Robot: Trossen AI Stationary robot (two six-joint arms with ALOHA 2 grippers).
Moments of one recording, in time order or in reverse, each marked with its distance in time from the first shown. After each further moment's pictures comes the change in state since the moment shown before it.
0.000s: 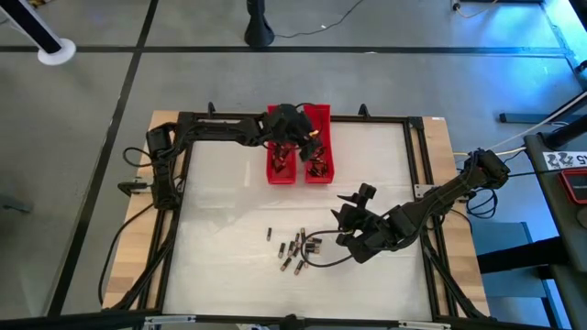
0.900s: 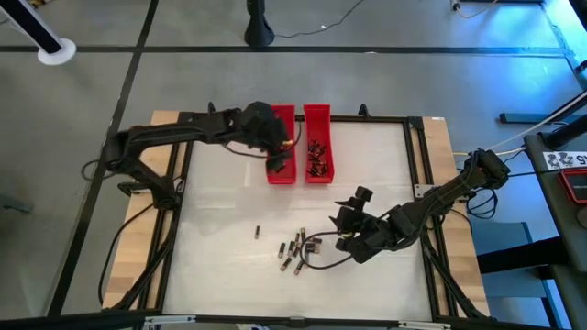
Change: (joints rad) left arm -0.086 -0.377 0.000 -0.603 -0.016 0.138; right arm 0.000 0.000 0.000 0.061 -0.100 -0.014
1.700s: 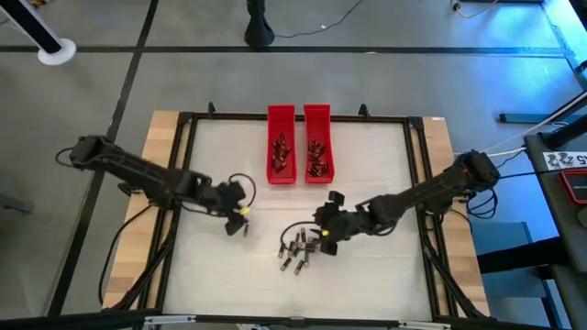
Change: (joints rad) left arm -0.562 -0.377 -0.664 0.026 -0.211 -0.862; right arm -0.180 0.088 -0.092 0.415 -0.442 -0.163
